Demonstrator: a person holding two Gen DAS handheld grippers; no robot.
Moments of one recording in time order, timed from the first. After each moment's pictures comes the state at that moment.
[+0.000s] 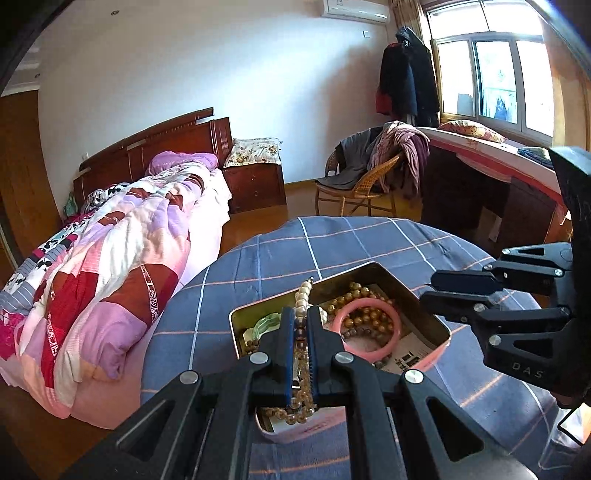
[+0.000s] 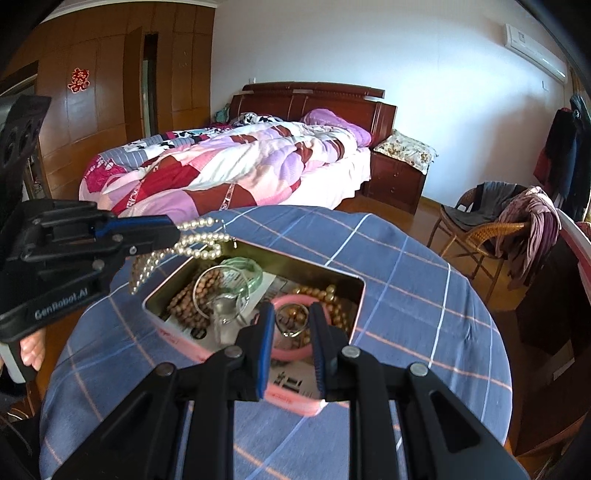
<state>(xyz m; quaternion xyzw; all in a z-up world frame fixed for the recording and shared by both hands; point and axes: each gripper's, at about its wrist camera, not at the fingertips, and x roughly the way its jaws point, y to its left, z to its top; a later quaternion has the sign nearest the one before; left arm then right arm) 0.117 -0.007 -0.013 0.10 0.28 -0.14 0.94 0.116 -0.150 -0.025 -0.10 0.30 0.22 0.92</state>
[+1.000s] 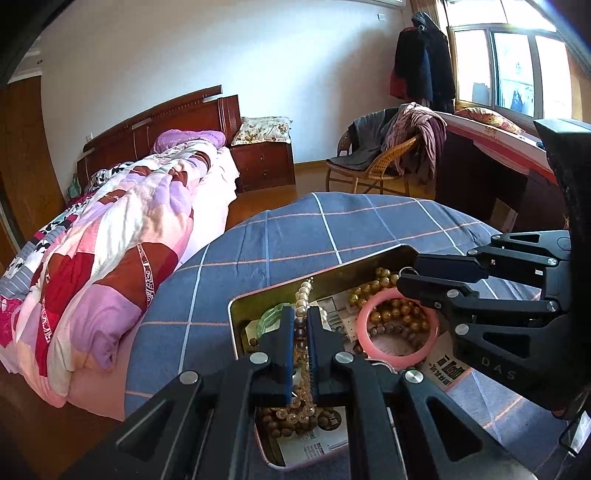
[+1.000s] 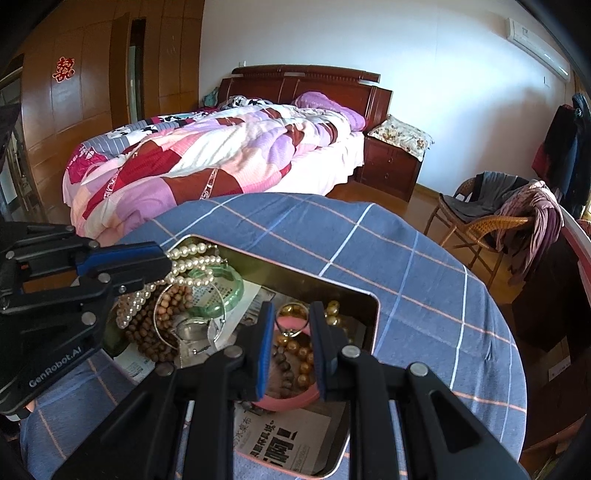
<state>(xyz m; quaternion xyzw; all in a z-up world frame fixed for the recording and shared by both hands) 0.162 -0.006 -0.046 0.09 0.32 -0.12 0.94 0.164 -0.130 -0.045 -0.11 0.33 0.19 0.92</state>
